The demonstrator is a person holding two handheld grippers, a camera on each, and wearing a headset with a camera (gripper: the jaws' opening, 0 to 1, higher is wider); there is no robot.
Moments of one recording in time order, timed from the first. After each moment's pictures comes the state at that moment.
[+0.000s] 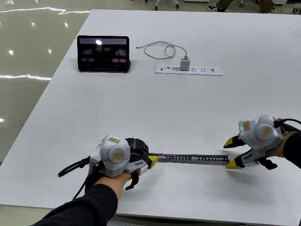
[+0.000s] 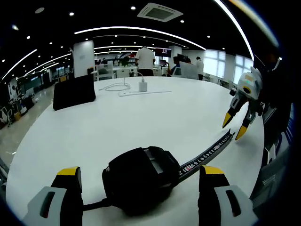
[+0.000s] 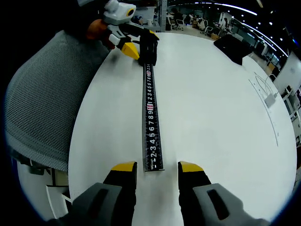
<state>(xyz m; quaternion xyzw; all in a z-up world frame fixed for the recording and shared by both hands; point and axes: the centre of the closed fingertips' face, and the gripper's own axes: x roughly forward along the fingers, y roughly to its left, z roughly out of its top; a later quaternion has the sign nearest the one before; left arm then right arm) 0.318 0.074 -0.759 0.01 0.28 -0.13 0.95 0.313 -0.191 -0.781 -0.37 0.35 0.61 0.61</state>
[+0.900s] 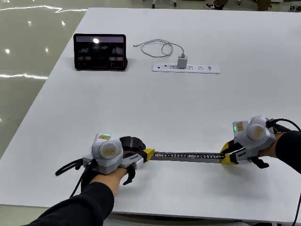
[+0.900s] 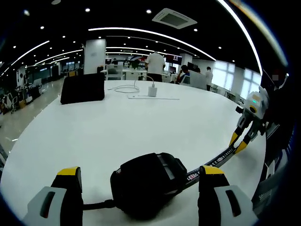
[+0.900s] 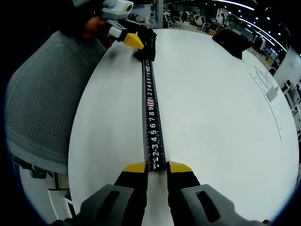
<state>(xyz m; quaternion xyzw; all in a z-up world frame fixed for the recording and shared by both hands) 0.326 0.085 -0.754 -0.02 0.27 -0.10 0.96 0.316 -0.196 -0.795 -0.37 0.37 0.60 0.61</state>
